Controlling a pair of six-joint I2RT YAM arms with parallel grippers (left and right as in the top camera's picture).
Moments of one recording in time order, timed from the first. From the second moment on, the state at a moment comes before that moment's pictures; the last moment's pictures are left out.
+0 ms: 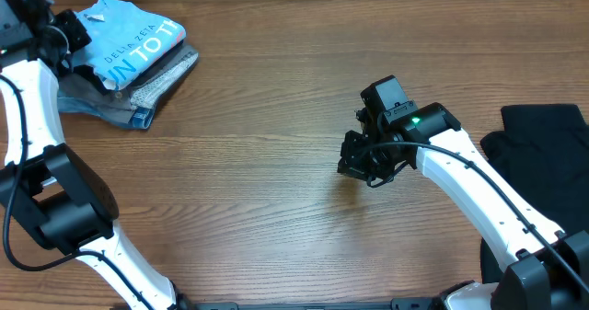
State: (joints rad) left arm 0.44 2.13 1.91 -0.44 0.32 -0.15; right arm 0.43 1.57 1.21 -0.99 -0.42 0.67
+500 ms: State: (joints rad) left arm 0.43 2.13 1.91 -0.47 0.27 -0.12; right arm 0.43 1.57 1.21 -1.00 -0.42 0.67
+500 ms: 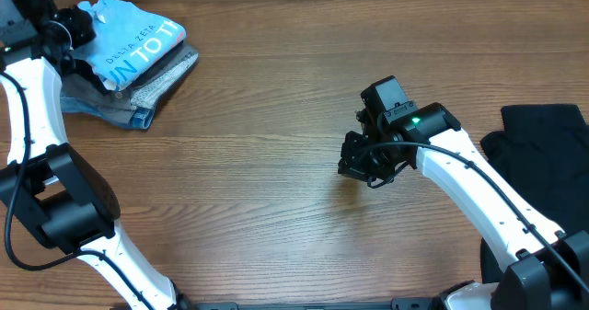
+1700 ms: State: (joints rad) left arm 0.42 2.15 1.94 -0.69 0.33 -0.18; right arm 0.43 1.57 1.21 -1.01 -0.40 0.67
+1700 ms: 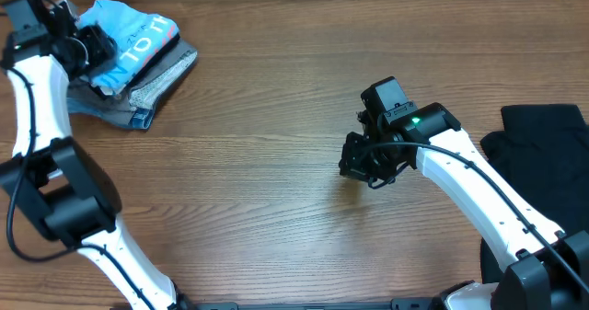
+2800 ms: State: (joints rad) left arm 0.39 1.14 2.06 -1.69 0.34 -0.07; right arm 0.43 0.92 1.41 -1.02 -0.14 0.41
